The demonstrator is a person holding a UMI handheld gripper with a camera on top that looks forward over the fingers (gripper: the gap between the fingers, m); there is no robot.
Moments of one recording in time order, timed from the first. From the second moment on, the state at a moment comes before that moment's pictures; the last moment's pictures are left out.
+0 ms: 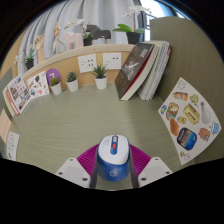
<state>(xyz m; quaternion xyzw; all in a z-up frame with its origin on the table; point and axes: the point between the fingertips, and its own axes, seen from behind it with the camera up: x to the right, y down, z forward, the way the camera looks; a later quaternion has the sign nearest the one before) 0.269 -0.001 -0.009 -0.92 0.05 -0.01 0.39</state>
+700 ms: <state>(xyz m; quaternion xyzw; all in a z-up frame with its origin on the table) -0.021 0.026 0.305 -0.83 0.06 -0.03 0.55</state>
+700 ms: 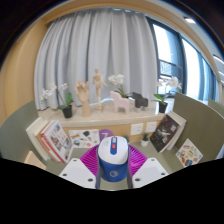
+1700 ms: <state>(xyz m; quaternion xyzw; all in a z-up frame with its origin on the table) -0.298 -0.057 -0.016 -0.94 -0.02 0.02 0.33</state>
